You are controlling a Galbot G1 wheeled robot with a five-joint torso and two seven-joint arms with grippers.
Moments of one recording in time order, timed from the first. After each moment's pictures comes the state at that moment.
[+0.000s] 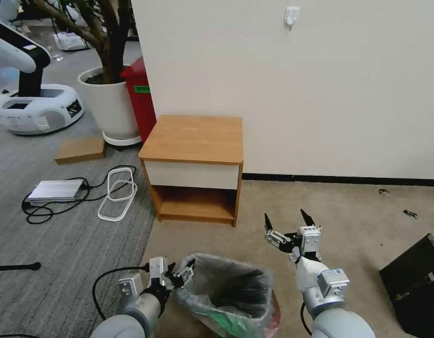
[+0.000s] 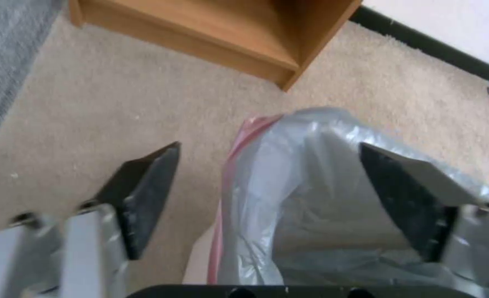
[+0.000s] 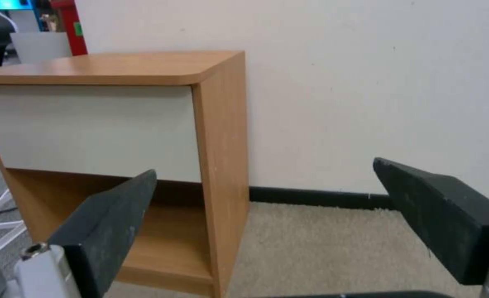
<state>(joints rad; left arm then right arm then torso) 1.71 -1.18 -0.37 -2.27 -0.79 0.51 -0.33 -1.63 1.16 0.26 2.24 0.19 -0.09 0.35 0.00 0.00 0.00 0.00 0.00</state>
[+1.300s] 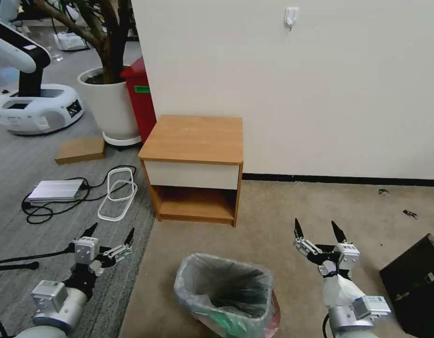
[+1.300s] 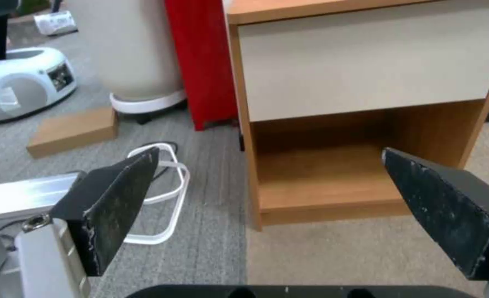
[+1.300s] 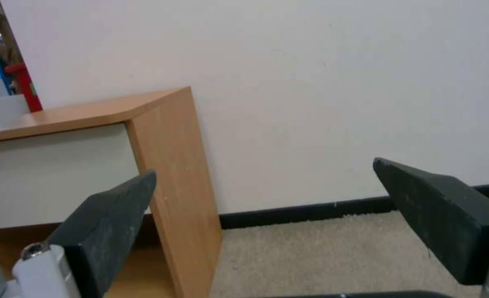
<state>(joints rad) 1.88 -1.16 -0.82 -2.28 -0.38 0.12 0.02 -1.78 1.20 0.44 2.18 0.30 0.21 0.27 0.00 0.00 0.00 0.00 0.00</state>
